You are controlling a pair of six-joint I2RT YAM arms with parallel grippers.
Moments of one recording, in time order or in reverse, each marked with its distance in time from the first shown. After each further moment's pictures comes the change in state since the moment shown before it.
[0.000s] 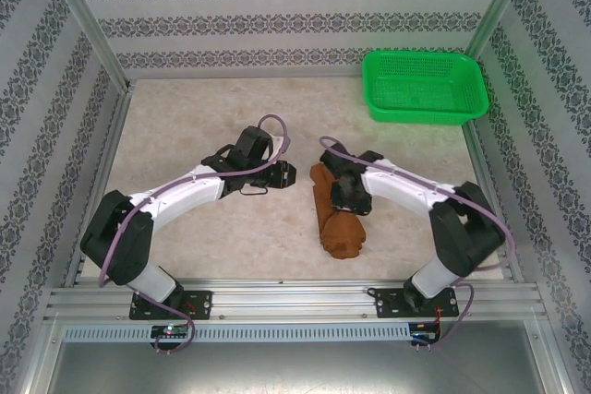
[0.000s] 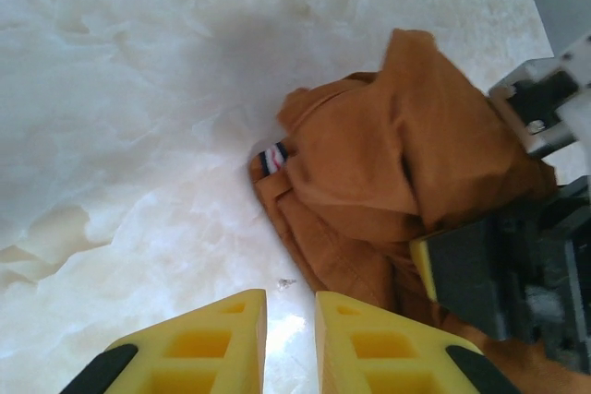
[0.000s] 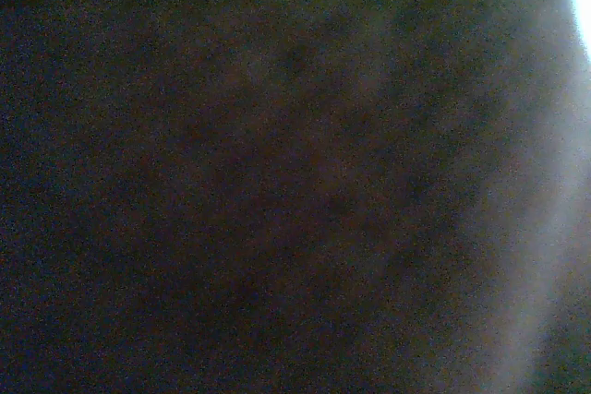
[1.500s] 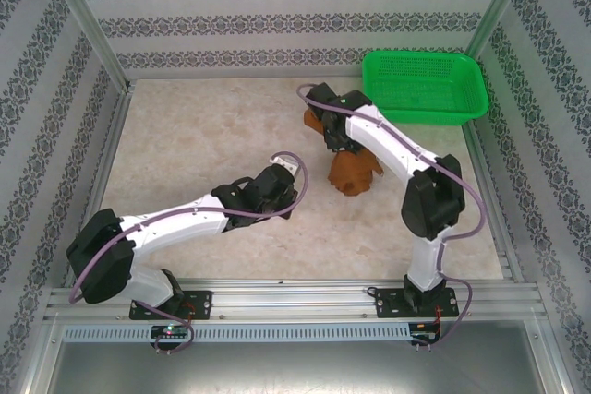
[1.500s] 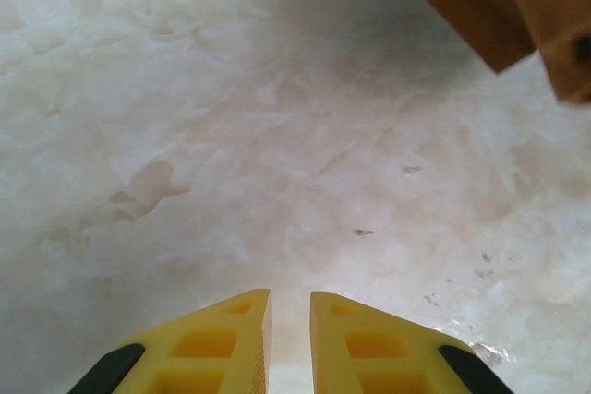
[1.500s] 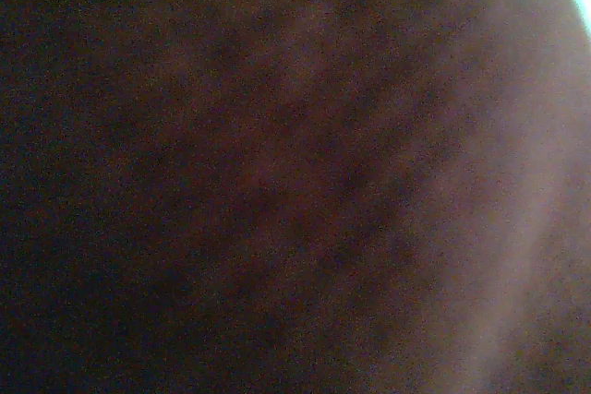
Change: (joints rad) left arm -0.288 -0.122 -0.107 -0.060 -0.546 0.068; right arm -0.106 0.305 0.746 -0.313 0.372 -0.310
